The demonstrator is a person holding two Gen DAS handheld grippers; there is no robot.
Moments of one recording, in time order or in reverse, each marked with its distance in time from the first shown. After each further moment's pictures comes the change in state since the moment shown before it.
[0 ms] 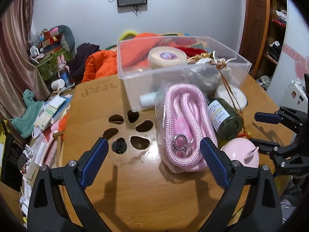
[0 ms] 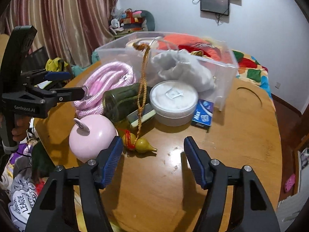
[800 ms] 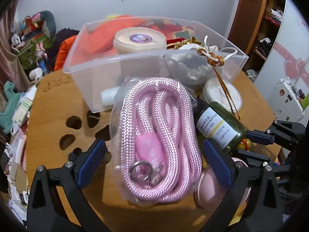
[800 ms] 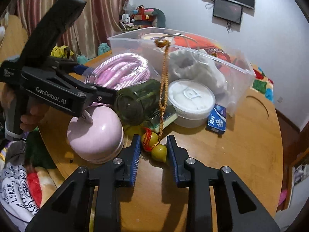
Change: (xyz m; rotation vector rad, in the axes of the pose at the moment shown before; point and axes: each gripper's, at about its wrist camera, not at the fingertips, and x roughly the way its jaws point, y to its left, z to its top) left arm 0.041 -0.021 0.017 -0.016 0.116 -0.155; right arm -0.001 0.010 -0.015 -0.095 0.002 0.001
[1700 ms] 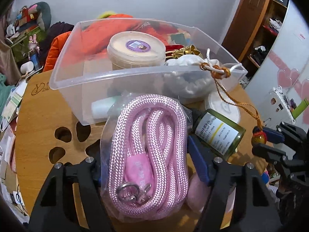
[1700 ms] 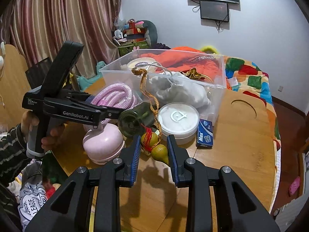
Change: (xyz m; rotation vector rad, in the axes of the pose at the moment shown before) left arm 0.010 0.009 0.021 -0.053 0.001 -0.079; right arm -0.031 -0.022 0.028 0.121 -0.084 0.042
